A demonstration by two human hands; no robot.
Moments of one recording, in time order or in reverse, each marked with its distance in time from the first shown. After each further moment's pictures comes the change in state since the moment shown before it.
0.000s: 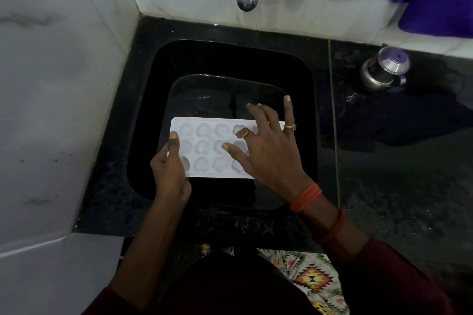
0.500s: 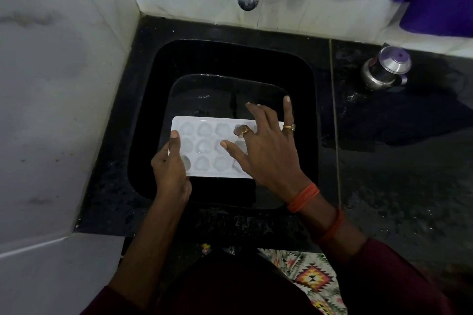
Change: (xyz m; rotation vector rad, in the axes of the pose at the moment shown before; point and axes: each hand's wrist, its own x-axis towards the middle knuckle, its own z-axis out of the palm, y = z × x) left_hand 0.005 -0.002 -0.001 0.004 0.003 -0.004; right_hand 0.001 -0.005 0.003 0.019 -0.005 0.036
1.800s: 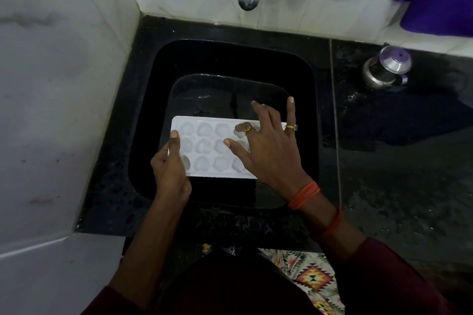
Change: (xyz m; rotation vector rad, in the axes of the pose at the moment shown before) left_hand -0.002 0.004 0.000 0.018 0.005 0.007; right_hand 0.001 0.004 0.007 0.027 -0.008 0.032
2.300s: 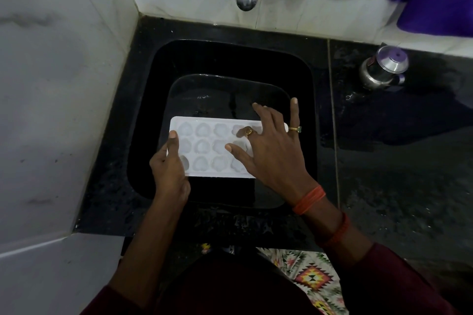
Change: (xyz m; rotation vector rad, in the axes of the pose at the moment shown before) left_hand -0.001 -0.001 0.000 -0.006 -0.001 0.013; right_hand -0.008 0.004 -0.011 -0.012 -0.013 -0.016
